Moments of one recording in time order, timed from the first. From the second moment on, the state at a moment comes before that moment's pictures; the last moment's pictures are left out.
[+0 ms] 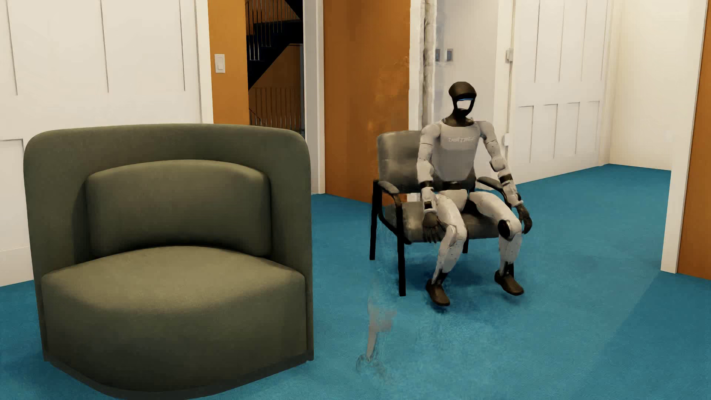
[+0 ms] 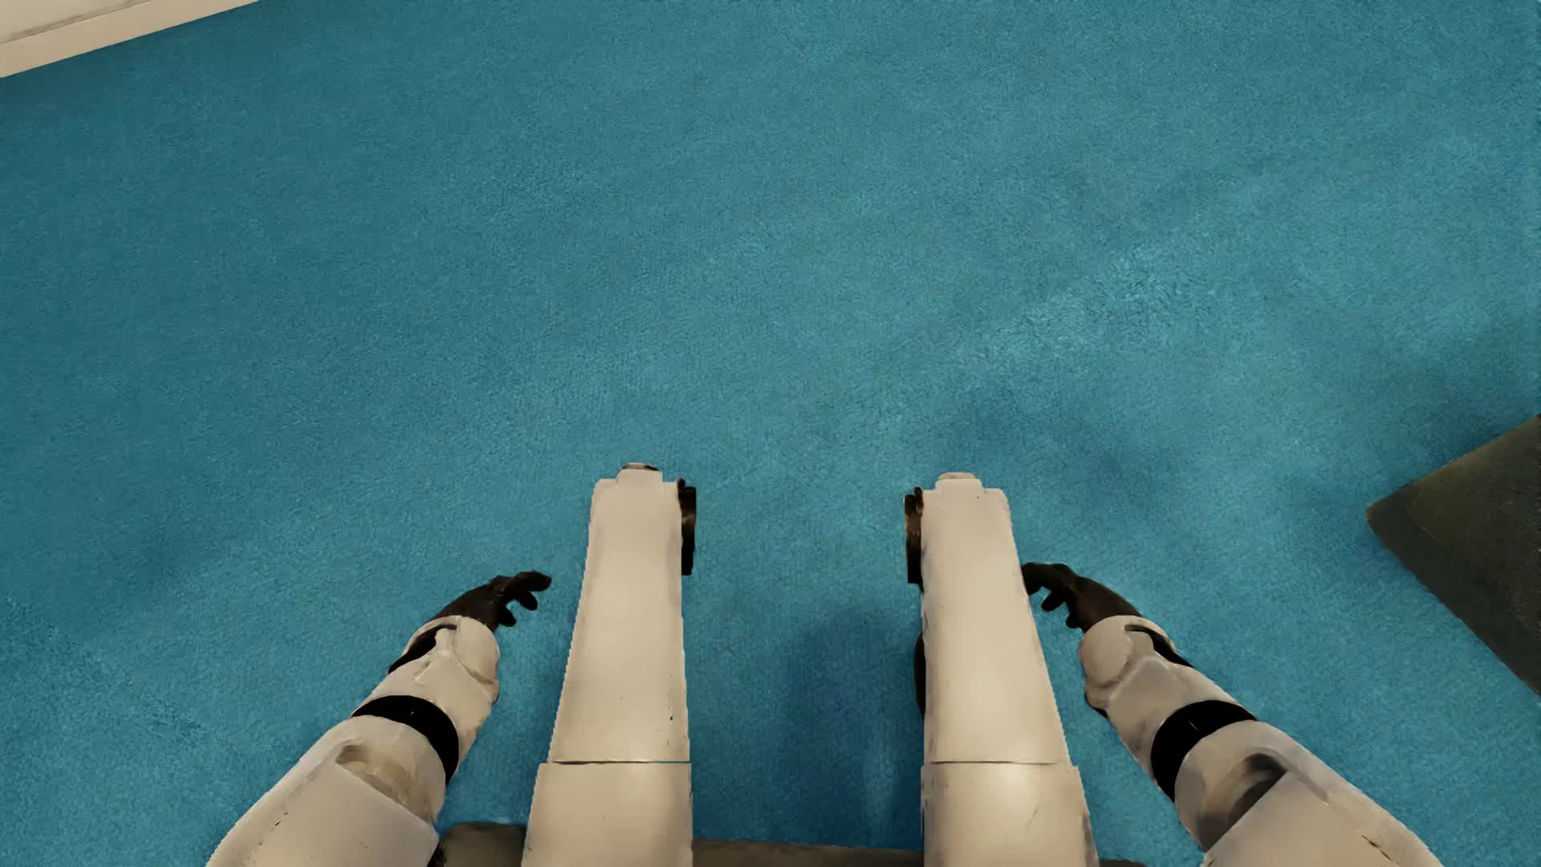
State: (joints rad) body -1.18 -1.14 0.01 0.02 -0.01 0.03 -0.19 0.14 0.54 1.89 1.85 -0.58 -0.57 -0.35 -0.34 0.34 -0.37 0.03 0.11 -0.49 0.68 1.25 1.19 0.23 -0.04 0.15 0.08 0.12 -0.19
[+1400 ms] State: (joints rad) body -0.47 -0.51 0.01 0.00 -0.04 0.02 -0.07 0.04 0.30 0.75 0.77 -0.19 -0.28 -0.26 -0.18 0.40 -0.48 0.04 0.22 -0.45 0.53 1.23 1.20 0.27 -0.11 0.09 0.05 0.11 -0.15
